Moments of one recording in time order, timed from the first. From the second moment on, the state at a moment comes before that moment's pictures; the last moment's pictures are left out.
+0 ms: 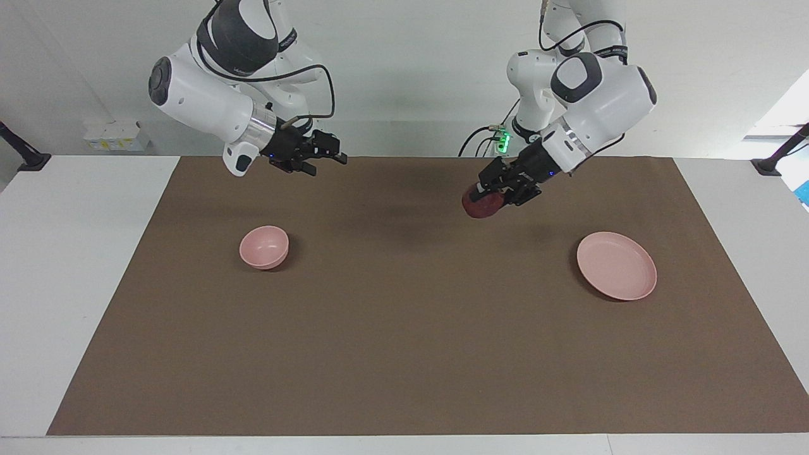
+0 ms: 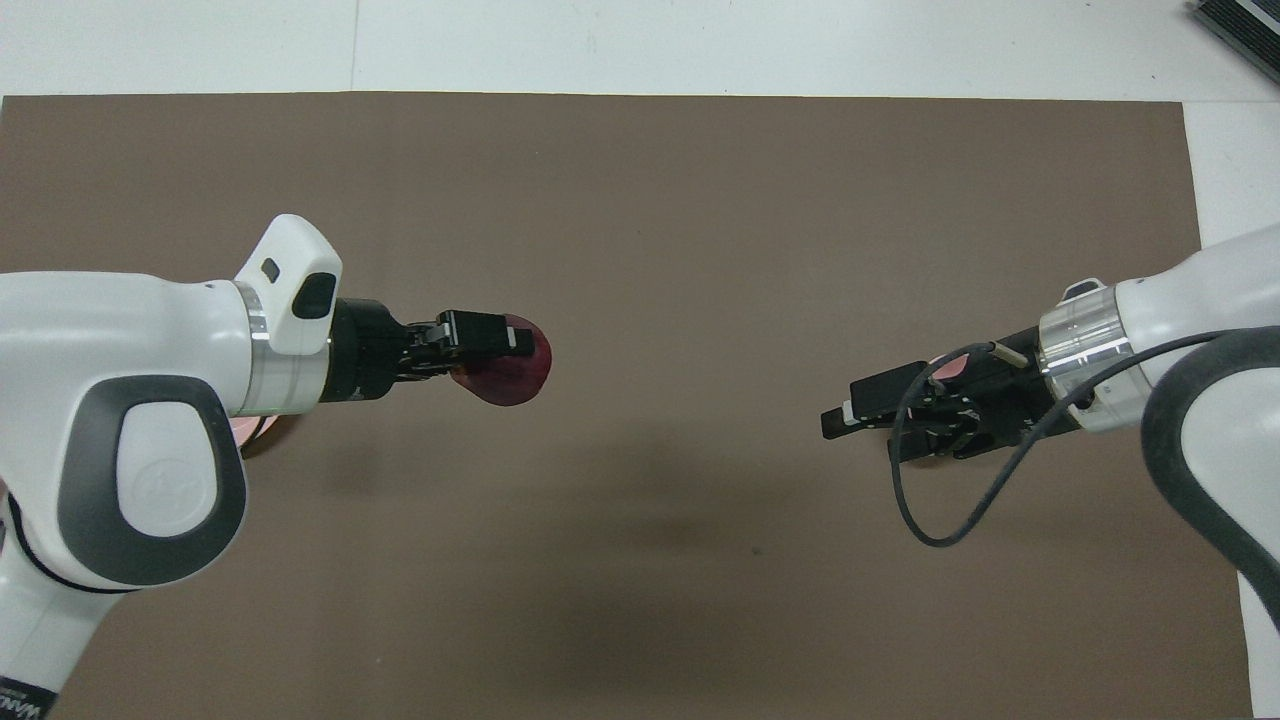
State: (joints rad) left arm -0.07 -0.07 -0.30 -2.03 -0.90 2.19 -0.01; right arm 0.07 -0.06 0.02 -1.94 0.73 1.63 0.15
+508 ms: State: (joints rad) left arm -0.08 -0.07 -0.49 -2.03 -0.97 2.41 -0.11; right arm 0.18 -0.09 0.02 -1.98 0.81 1.73 0.73
